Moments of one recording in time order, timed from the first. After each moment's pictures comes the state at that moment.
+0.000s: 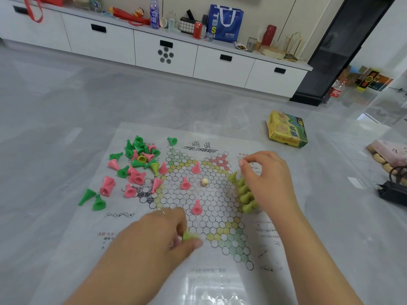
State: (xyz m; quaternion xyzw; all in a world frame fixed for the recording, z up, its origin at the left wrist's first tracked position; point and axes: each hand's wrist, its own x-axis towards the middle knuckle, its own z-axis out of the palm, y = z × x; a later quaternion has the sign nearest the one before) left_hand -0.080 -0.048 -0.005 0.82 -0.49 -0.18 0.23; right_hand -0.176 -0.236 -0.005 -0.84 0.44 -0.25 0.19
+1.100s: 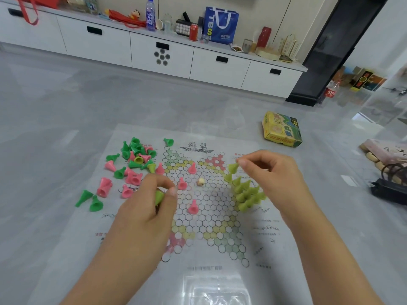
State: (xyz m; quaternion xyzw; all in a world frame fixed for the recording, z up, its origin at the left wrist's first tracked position) left_hand -0.084 -0.050 0.011 0.78 -0.30 -0.19 0.52; right_hand -0.194 -0.221 0.030 -0.77 0.37 -0.27 0.45
